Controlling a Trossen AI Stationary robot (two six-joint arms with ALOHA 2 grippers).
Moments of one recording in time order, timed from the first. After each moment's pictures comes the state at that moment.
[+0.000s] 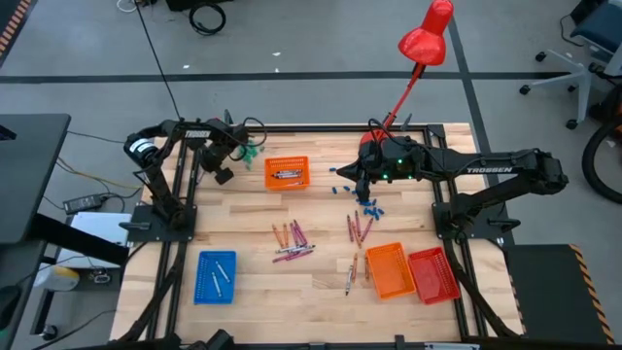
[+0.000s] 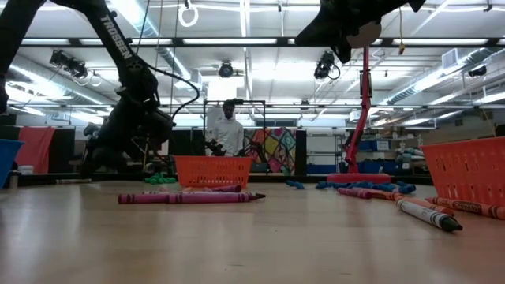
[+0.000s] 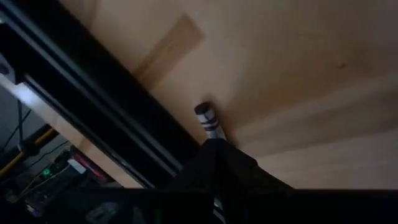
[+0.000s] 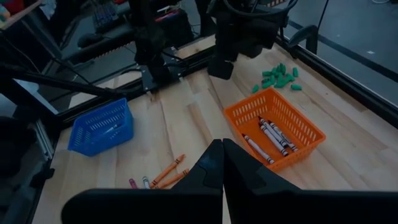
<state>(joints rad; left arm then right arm) 0.90 1.77 0.91 -1.01 -0.47 -0.01 -0.14 1.17 0.93 -0.15 0.02 0.31</state>
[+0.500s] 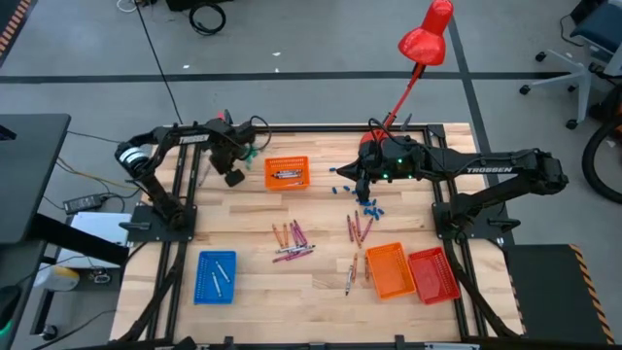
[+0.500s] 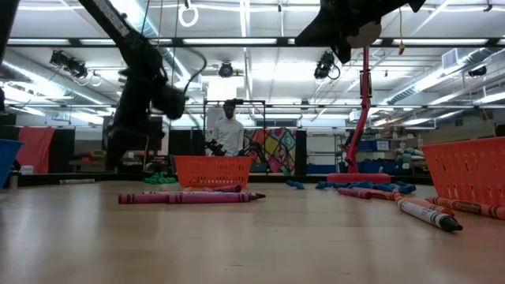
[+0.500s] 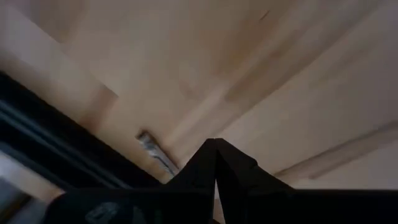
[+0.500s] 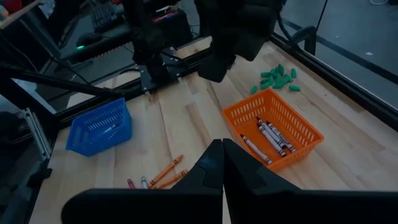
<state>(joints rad) 0.77 1.64 0.96 -1.01 -0.28 0.06 -0.14 1.17 0.93 -0.15 0.02 0.30</state>
